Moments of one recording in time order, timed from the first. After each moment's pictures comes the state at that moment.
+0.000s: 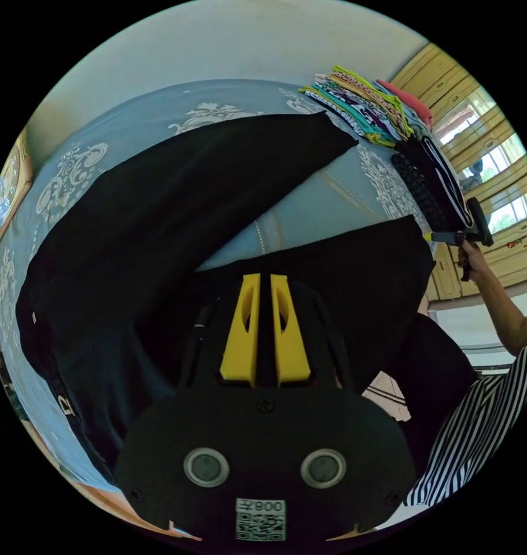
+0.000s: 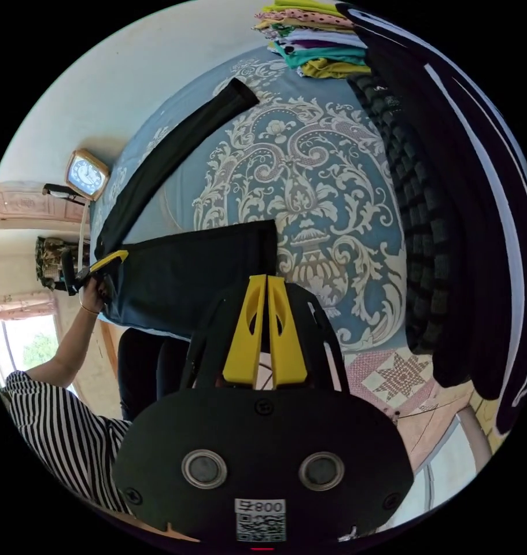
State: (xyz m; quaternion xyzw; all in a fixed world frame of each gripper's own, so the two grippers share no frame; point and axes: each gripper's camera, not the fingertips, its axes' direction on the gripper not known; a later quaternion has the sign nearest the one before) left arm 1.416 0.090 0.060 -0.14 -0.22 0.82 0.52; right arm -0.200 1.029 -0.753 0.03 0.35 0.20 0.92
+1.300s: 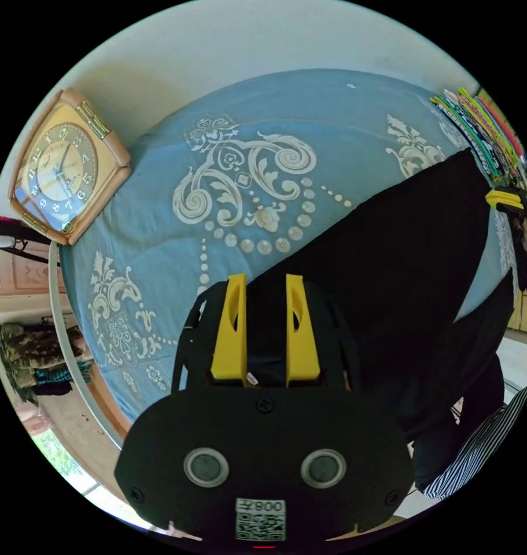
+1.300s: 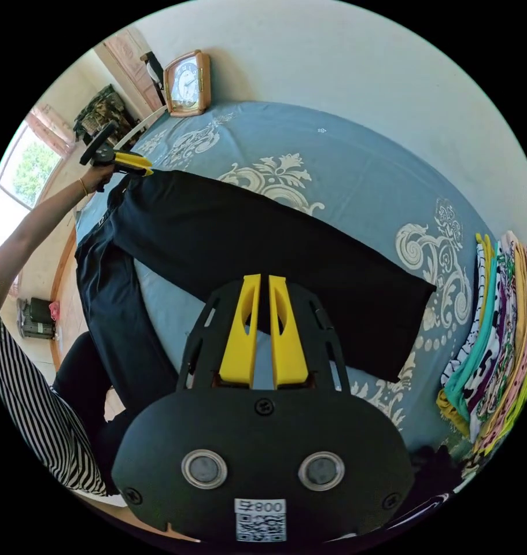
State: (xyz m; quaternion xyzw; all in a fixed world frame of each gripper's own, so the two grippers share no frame) left arm 1.633 0.016 0.119 -0.02 -0.40 0.77 0.49; right arm -0.273 0.693 -0.493 -0.10 0.40 -0.16 0.90
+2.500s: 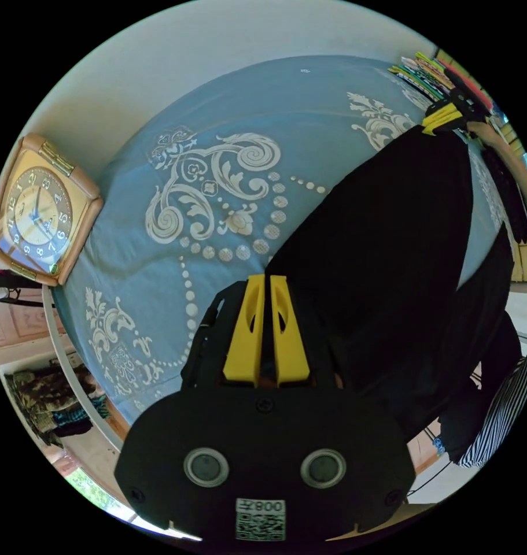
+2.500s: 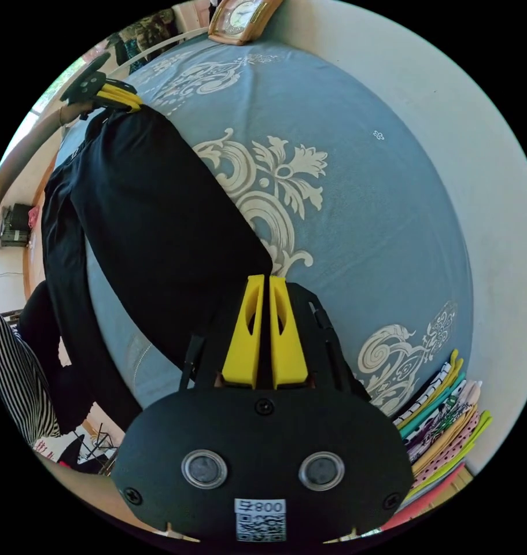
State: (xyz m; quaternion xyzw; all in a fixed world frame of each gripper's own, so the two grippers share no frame) left arm 1.567 0.092 0.059 -0.05 -0.39 0.82 0.42; right arm -0.300 0.596 -0.222 -0.28 0.45 -0.25 0.81
